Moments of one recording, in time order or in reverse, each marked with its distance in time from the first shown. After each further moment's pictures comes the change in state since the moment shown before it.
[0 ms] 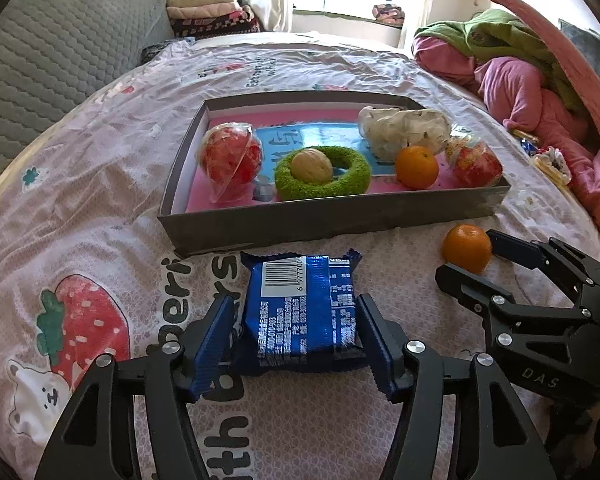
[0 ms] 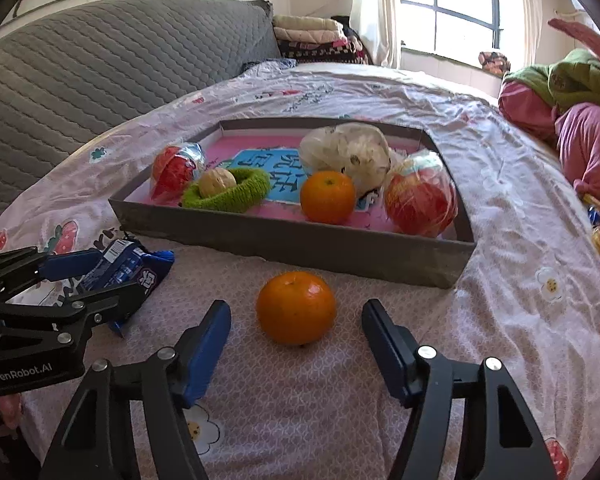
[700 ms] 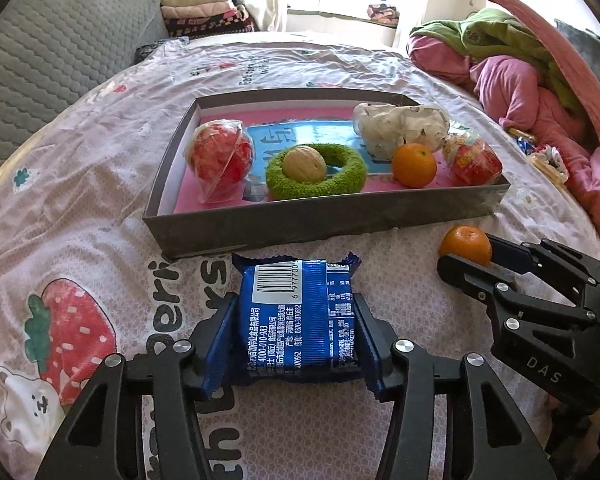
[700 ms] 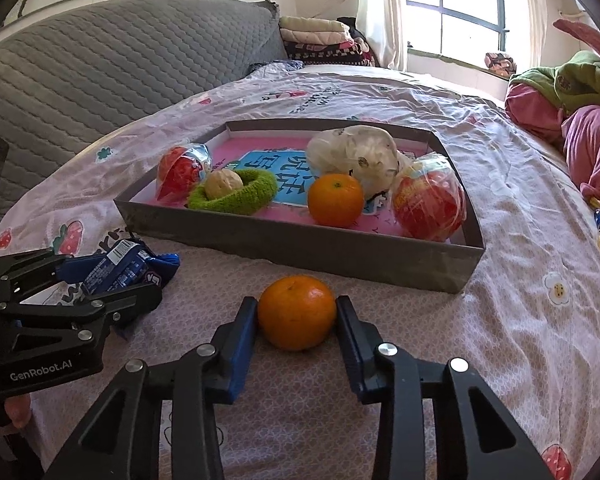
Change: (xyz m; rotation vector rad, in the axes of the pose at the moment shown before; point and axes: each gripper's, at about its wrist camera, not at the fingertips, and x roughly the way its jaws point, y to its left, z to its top) left arm 0.008 0.000 0.000 0.008 -0.004 -0.026; right arm -0.001 0.002 0.000 -0.016 -0.017 0.024
